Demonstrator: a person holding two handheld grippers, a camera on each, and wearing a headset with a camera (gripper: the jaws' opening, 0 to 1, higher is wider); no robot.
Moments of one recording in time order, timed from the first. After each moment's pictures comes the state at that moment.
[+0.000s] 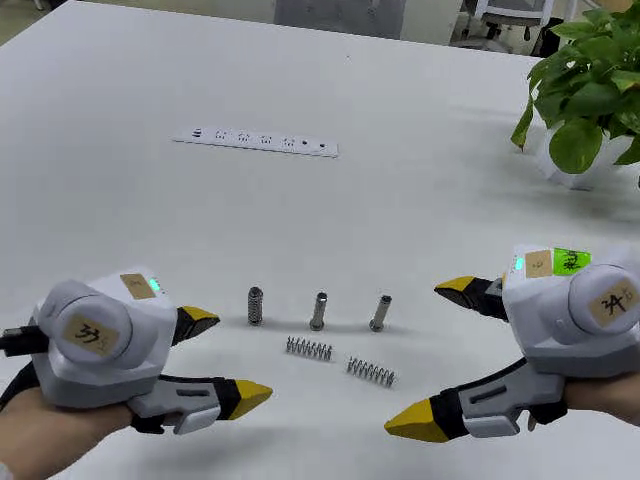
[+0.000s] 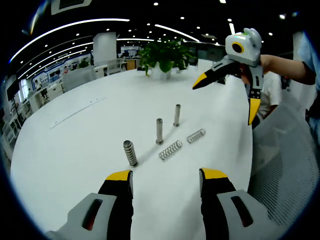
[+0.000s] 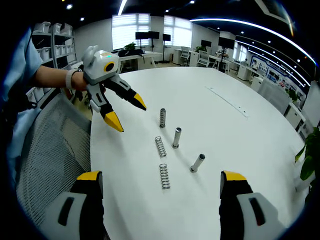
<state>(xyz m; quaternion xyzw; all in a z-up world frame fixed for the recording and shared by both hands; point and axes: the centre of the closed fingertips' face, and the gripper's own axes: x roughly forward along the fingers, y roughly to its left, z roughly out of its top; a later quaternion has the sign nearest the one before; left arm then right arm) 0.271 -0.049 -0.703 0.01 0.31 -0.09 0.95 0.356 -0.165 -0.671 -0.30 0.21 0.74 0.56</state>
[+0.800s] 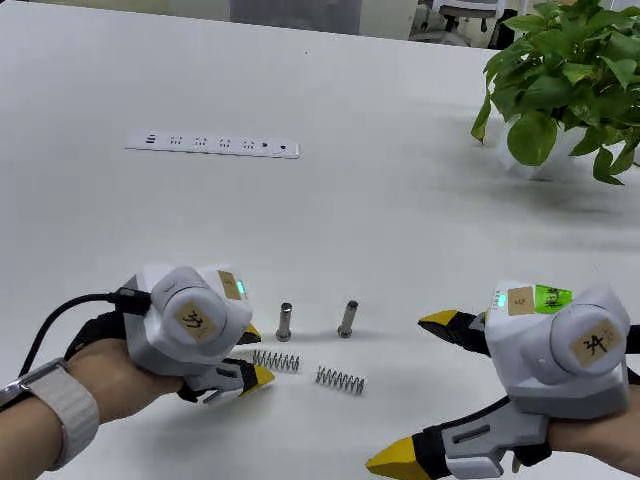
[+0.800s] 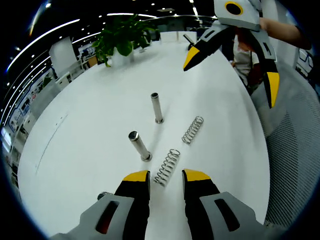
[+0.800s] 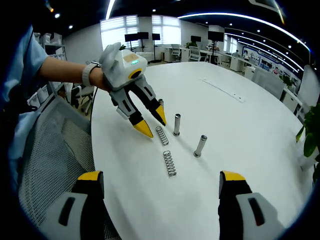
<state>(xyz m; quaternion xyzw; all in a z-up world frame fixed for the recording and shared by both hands) 0.330 -0.080 -0.738 0.14 0.39 -0.21 0.88 0.353 -0.187 -0.684 -0.28 0.25 0.72 0.58</state>
